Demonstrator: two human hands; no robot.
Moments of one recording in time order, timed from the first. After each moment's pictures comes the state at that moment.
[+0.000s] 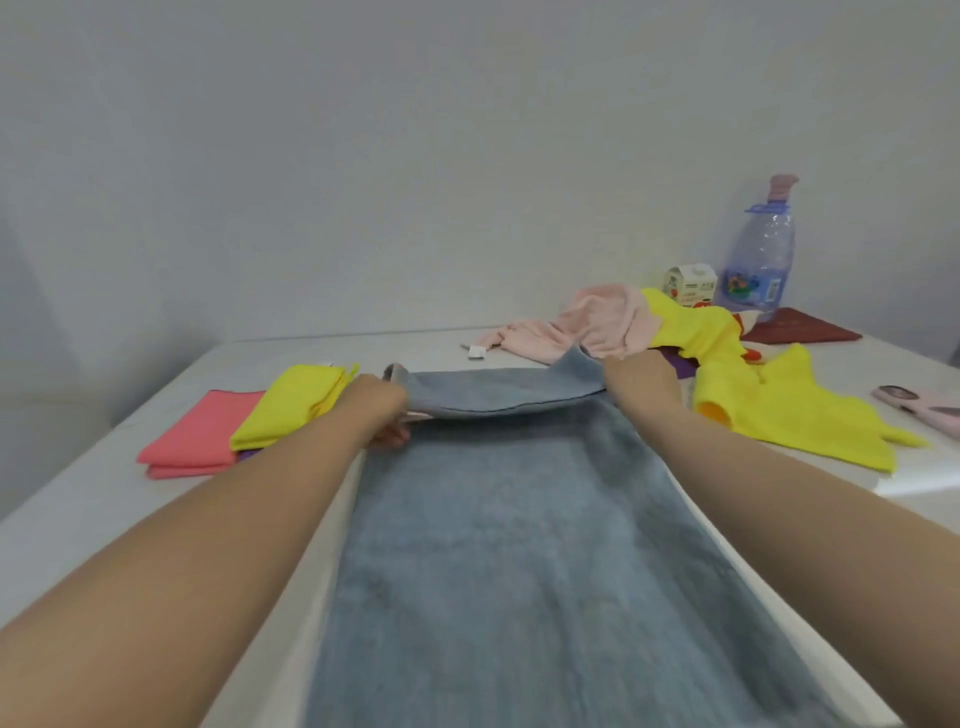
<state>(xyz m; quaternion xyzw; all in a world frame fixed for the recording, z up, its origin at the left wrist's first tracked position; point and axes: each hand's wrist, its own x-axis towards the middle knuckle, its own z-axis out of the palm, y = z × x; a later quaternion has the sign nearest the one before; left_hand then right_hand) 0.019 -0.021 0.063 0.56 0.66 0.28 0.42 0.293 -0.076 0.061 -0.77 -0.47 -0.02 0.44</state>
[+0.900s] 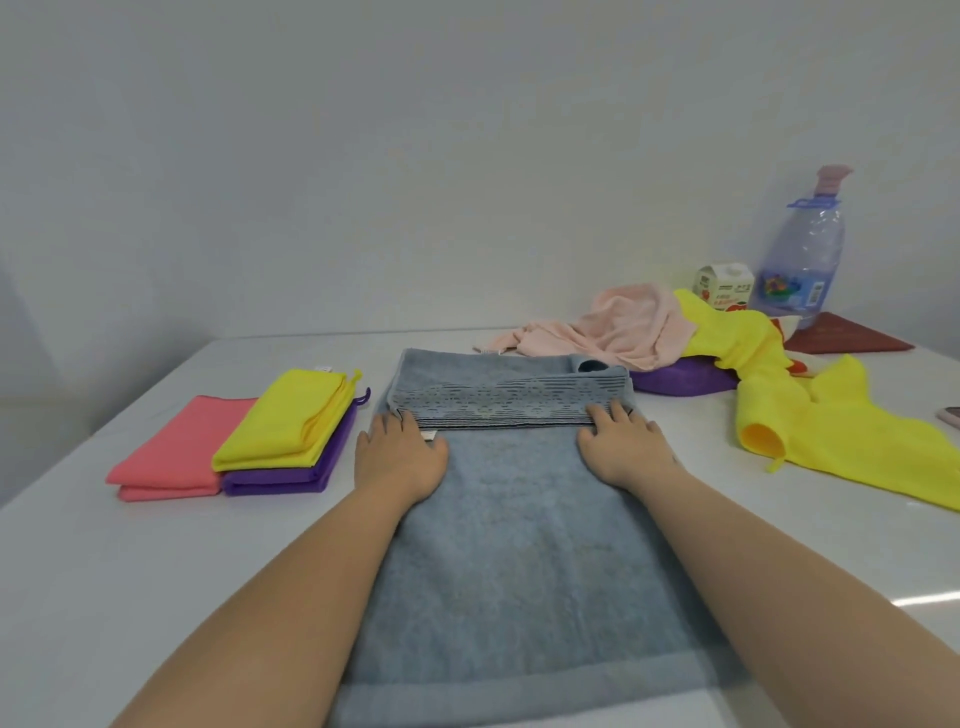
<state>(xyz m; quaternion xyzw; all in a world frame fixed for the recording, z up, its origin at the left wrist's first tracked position) 0.037 0.027 -0.021 0.75 0.65 0.10 0.04 0.289 -0.027 -0.013 -0.81 -0.58 0.02 0.08</state>
